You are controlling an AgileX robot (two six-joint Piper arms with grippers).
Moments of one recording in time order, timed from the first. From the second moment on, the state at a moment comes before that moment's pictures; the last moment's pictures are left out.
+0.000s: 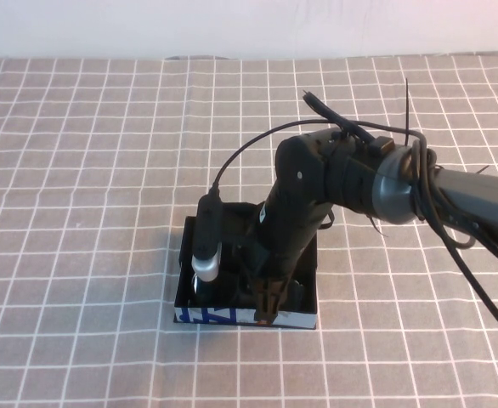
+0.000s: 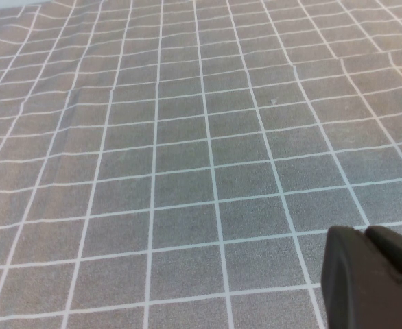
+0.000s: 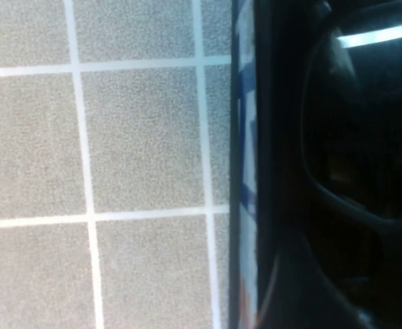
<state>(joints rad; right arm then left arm) 0.70 2.10 -1.65 0.27 0.93 -0.95 -0.06 -0.02 0.02 0.01 0.37 0.08</state>
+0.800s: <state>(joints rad) 0.66 1.82 -1.56 0.06 0.91 -0.07 -0.06 -0.02 0.02 0.01 0.37 0.08</state>
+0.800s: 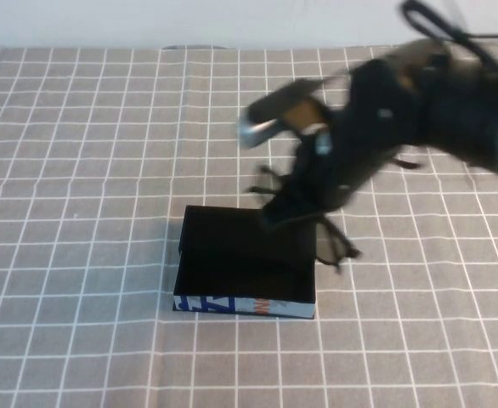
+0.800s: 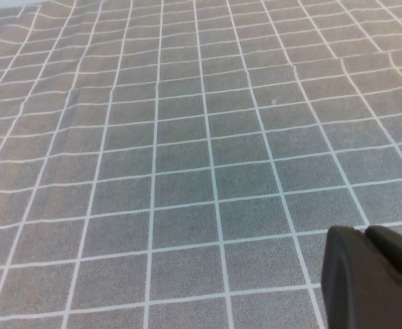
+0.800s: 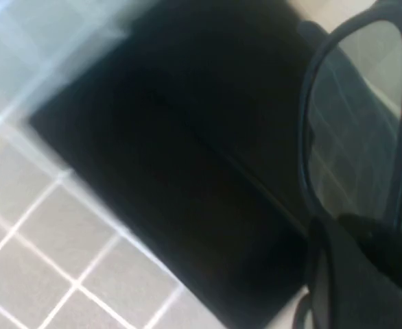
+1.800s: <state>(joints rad) 0.37 1.74 -1.07 0.08 0.71 0.38 -0.06 -0.02 0.02 0.01 0.37 0.08</state>
